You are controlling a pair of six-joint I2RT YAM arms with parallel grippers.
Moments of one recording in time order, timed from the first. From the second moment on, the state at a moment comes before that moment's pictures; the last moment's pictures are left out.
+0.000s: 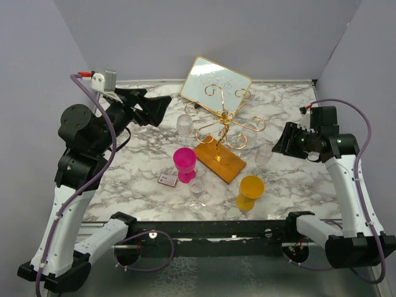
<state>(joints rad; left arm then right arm) -0.36 0.89 1.39 -0.33 0.24 -0.40 0.04 1.05 1.20 -1.07 -0.25 0.31</state>
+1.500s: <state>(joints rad) -0.36 0.92 1.43 -0.33 0.22 -0.42 0.24 1.19 1.47 -1.24 0.33 0.36</state>
